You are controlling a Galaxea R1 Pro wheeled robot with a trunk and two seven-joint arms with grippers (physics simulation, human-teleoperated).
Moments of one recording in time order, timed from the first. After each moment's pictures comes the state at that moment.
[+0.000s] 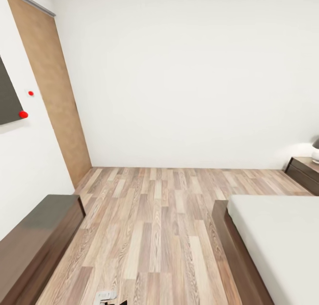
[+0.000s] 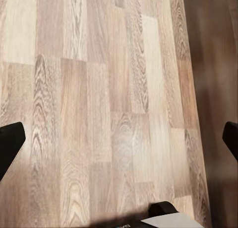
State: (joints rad) left arm -0.43 0.04 0.25 -0.02 -0.03 -0.24 -0.49; right arm -0.41 -0.21 0.01 0.04 -0.14 -0.14 0.68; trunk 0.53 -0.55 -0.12
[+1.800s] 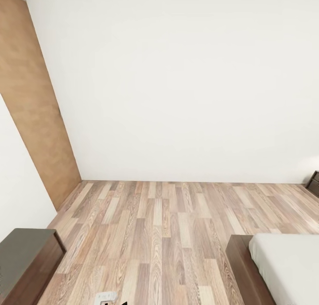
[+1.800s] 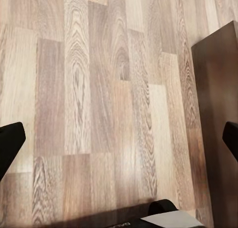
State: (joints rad) left arm -0.42 0.04 0.25 -0.02 -0.03 -0.24 -0.49; right arm -0.41 -0.21 0.01 0.05 -0.14 -0.14 0.68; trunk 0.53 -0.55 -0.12
